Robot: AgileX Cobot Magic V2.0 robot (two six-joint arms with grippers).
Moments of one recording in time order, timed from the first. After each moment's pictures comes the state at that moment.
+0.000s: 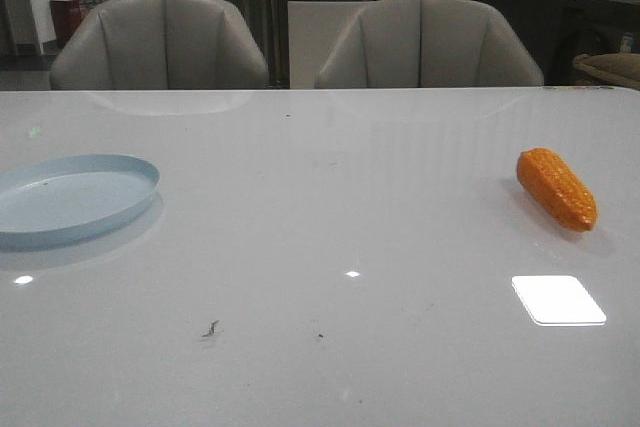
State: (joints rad) left arm -0.04 -0.01 -0.07 0.01 -0.13 0.08; right arm 0.02 -0.01 -0.09 0.10 0.01 0.10
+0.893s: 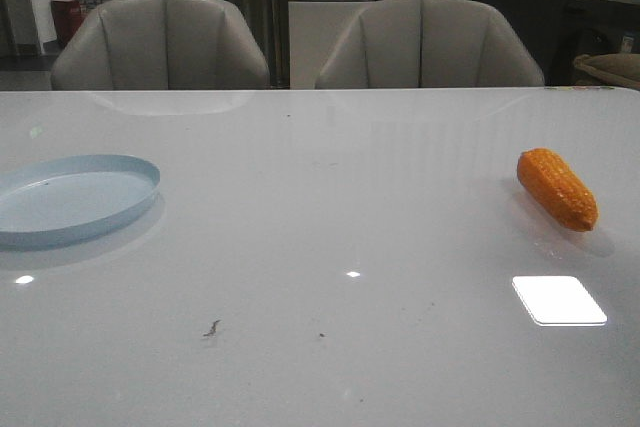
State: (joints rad) left arm -0.04 0.98 -0.48 -0.09 -0.11 0.08; right arm 0.02 1.01 -0.57 0.06 -0.01 0.09
